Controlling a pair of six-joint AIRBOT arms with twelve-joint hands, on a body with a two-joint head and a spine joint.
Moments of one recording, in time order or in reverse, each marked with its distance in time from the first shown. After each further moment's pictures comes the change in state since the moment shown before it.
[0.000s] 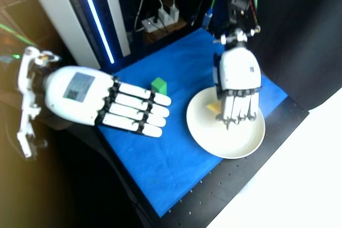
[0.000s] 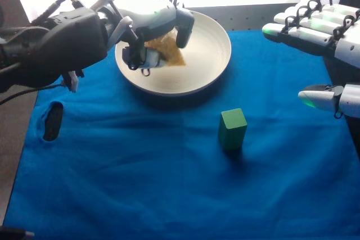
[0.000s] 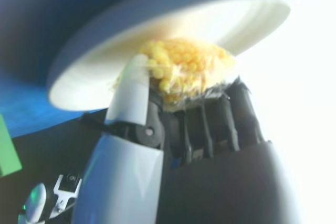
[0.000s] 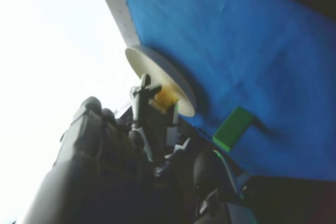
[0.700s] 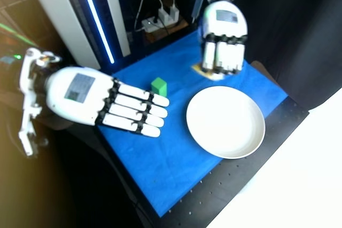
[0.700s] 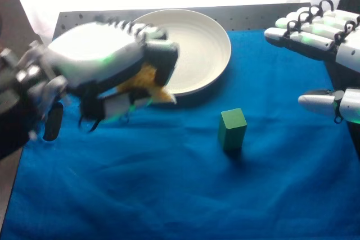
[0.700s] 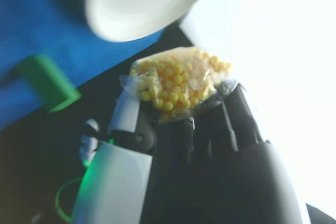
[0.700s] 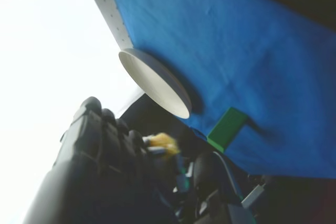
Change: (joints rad) left arm 0.249 0.342 -0.400 0.401 -0.374 -0.416; right arm -0.026 0.000 -0.009 0.031 0.004 0.000
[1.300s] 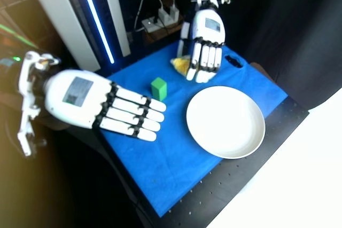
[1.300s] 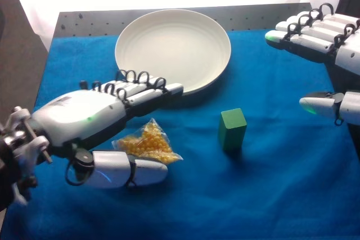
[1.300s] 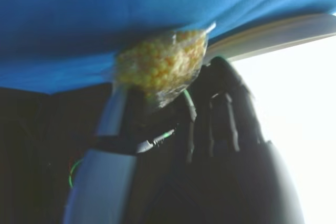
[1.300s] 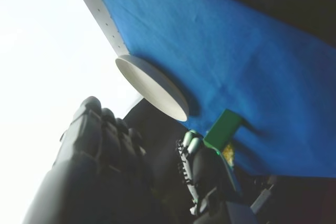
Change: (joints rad) left arm 0.225 0.000 -0.051 -0.058 -0.111 -0.118; right arm -0.007 0.000 -0.012 0.018 0.002 0.000
